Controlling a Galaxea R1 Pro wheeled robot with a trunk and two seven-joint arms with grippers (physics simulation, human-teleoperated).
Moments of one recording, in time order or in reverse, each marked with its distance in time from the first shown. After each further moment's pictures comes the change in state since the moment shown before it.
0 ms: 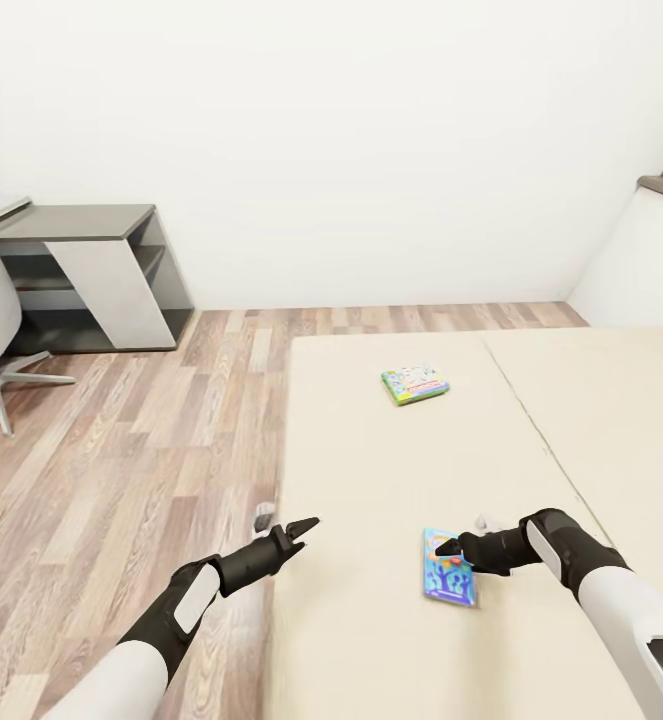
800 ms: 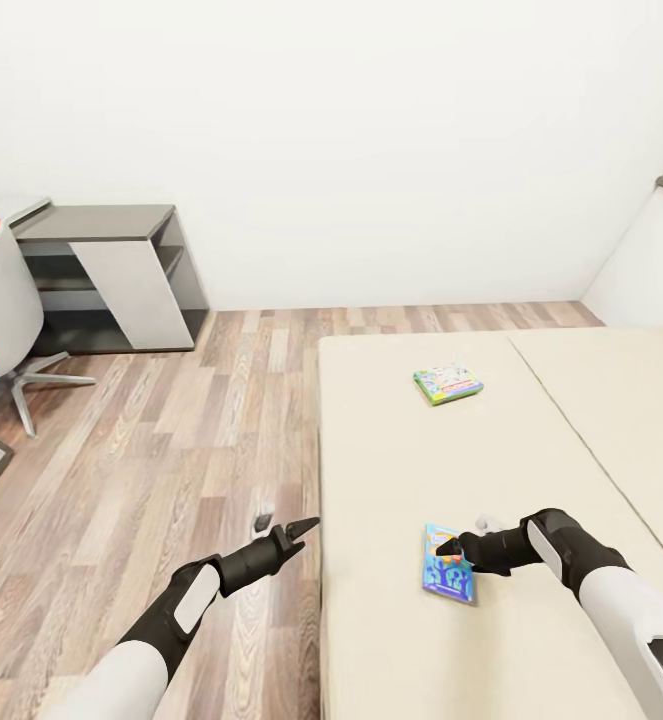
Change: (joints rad) left arm 0.000 0.000 -0.001 0.000 0.000 0.000 -0.001; right arm 0.000 -0.002 -0.001 0.000 -0.002 0.001 -0.001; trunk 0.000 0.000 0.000
